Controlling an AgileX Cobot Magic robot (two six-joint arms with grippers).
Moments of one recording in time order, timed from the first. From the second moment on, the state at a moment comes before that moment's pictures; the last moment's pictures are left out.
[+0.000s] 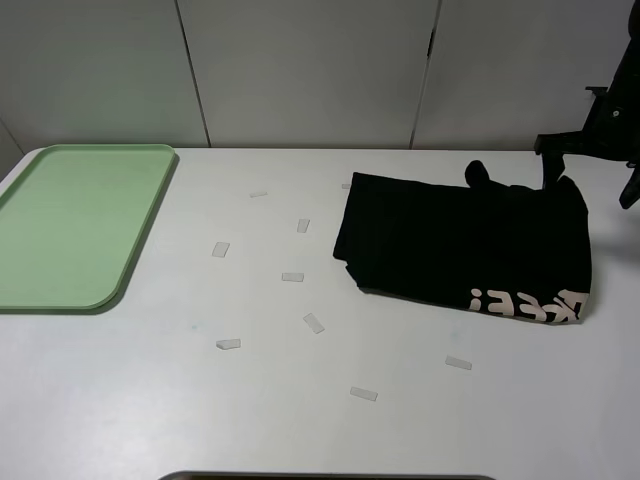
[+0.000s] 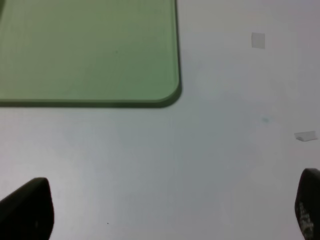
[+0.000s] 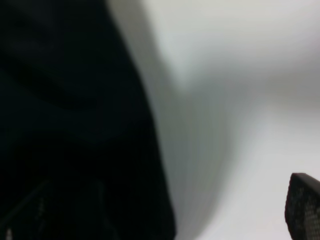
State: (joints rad) left arm 0.04 0.06 -0.49 -0.02 1.06 -0.02; right arm -0.12 2.12 -1.67 -0.07 1.21 0.13
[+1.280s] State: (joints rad) left arm 0.04 0.06 -0.49 -0.02 1.06 -0.02; right arm 0.18 2.00 -1.20 0.05 1.00 0.18
